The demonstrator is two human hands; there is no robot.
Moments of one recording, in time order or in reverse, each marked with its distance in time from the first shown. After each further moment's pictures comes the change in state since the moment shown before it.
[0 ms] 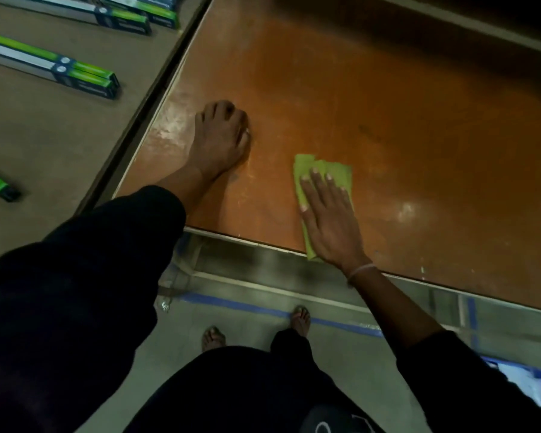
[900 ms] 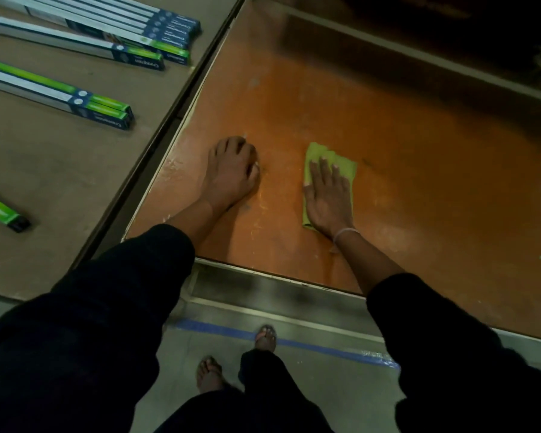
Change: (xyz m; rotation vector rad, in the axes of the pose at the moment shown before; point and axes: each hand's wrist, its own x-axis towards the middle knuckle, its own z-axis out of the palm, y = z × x) left_hand -0.001 -0.004 0.003 -0.106 0.017 -0.028; right_hand 0.118 0.002 0.006 -0.061 -0.027 0.225
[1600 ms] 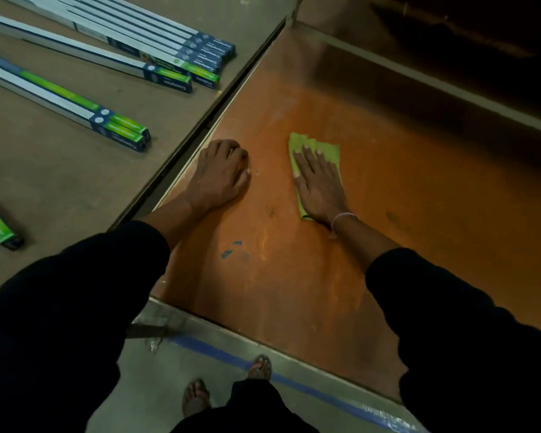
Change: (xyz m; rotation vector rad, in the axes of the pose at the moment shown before) left_hand 0.063 -0.065 -0.012 0.084 -0.101 -0.043; right_hand 0.155 -0.030 0.000 0.041 -0.021 -0.333
